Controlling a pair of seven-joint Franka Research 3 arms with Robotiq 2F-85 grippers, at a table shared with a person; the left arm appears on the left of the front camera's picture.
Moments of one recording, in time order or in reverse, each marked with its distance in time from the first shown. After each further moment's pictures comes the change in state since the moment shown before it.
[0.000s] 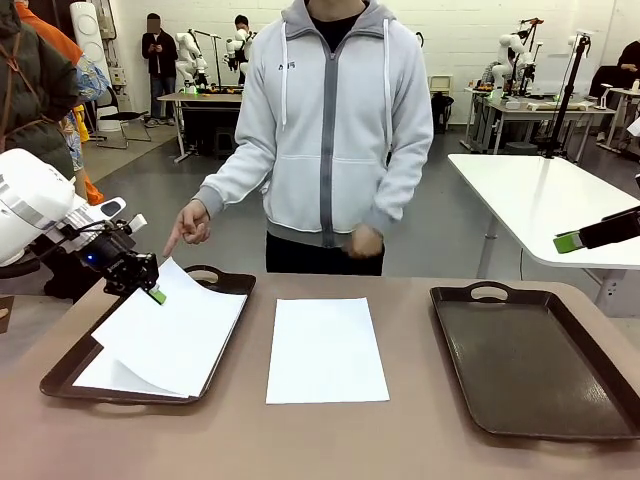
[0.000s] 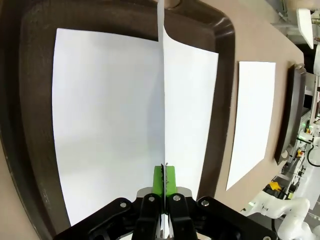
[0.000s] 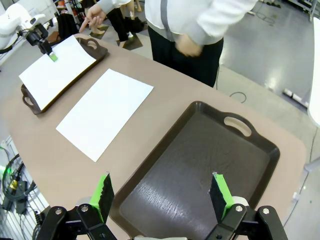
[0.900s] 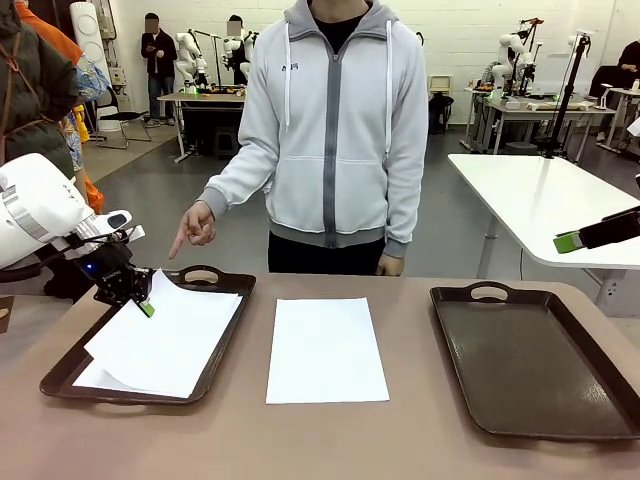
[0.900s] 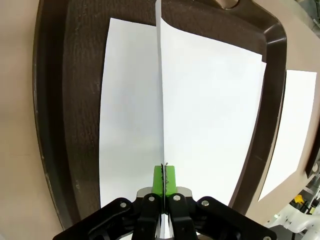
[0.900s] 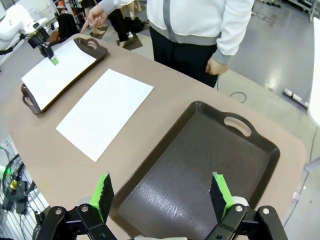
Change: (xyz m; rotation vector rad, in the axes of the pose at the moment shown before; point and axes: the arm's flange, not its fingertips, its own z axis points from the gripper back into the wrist) left arm 0.000 0.013 -0.011 0.179 -0.008 0.015; right arm 0.000 0.000 0.000 0.000 0.000 0.000
